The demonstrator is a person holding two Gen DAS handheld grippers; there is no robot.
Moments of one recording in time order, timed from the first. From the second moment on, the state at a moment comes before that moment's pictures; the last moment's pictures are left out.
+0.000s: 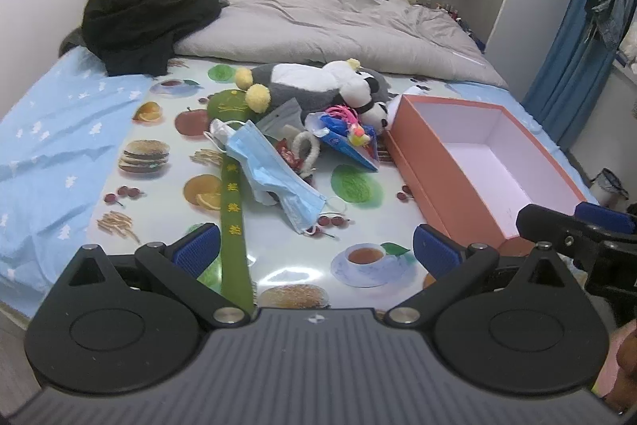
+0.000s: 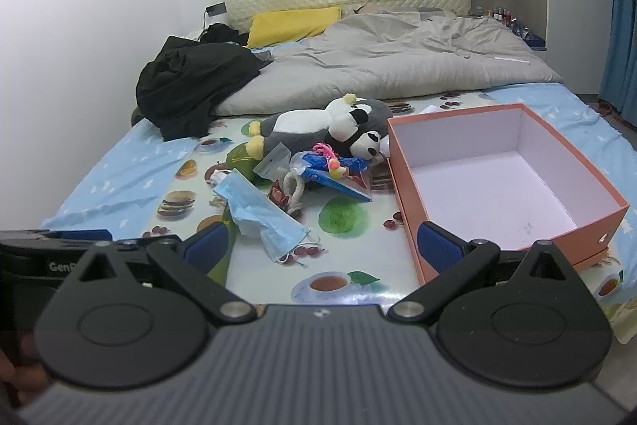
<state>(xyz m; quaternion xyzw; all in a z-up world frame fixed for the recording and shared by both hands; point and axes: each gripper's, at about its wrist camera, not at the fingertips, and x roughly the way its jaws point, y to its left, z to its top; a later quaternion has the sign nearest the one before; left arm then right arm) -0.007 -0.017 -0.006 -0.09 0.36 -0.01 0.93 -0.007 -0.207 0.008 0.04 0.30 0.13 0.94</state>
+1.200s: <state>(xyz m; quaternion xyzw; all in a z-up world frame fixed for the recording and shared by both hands) 0.061 -0.010 -0.051 -0.09 0.40 -0.02 0.91 0.042 -0.230 -0.016 0.09 0.32 0.12 0.94</state>
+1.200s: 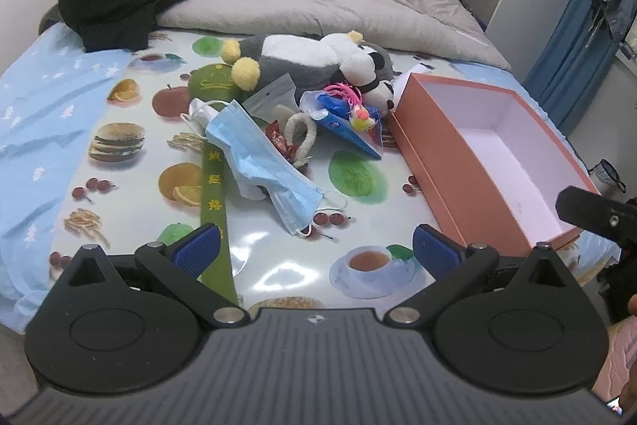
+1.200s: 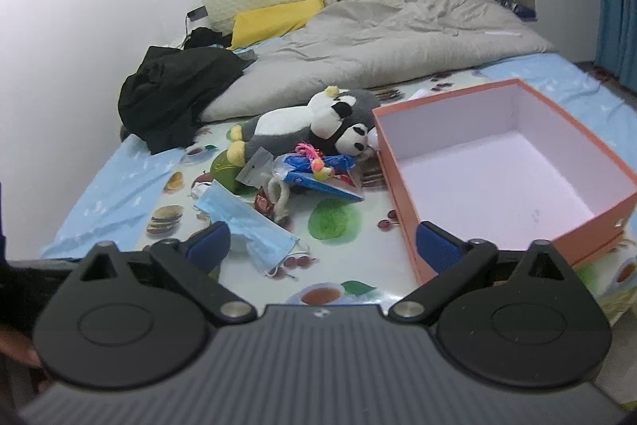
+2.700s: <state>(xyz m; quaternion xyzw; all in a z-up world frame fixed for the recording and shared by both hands) 0.229 0.047 -0.213 -0.28 0.47 0.08 0.83 0.305 -0.152 -0.148 0.08 0.42 0.17 0.89</state>
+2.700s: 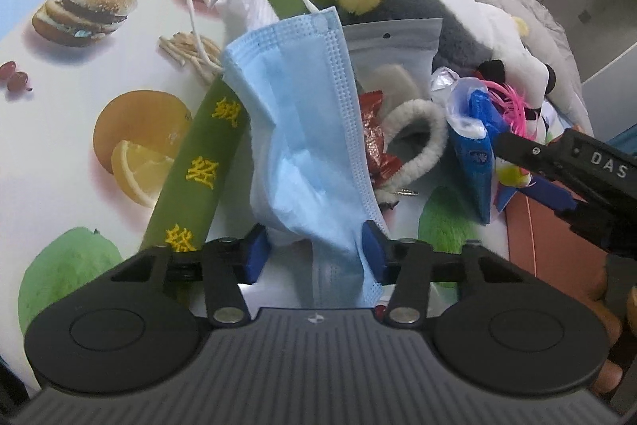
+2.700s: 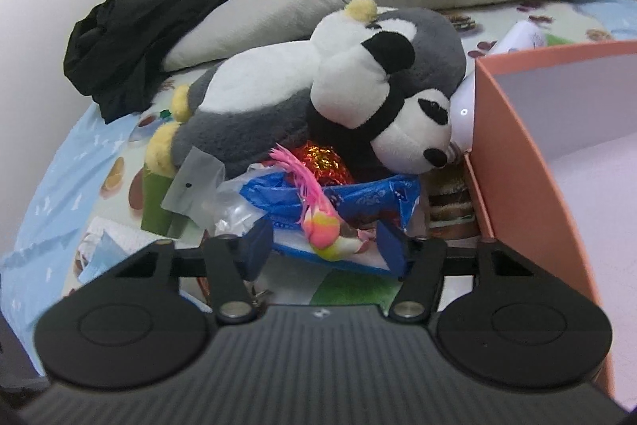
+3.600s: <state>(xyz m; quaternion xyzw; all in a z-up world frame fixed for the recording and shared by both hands) 0.159 0.044 -0.153 -0.23 0.47 0.01 0.85 0.199 -0.159 -0.098 0.05 0.39 0.16 0.91</state>
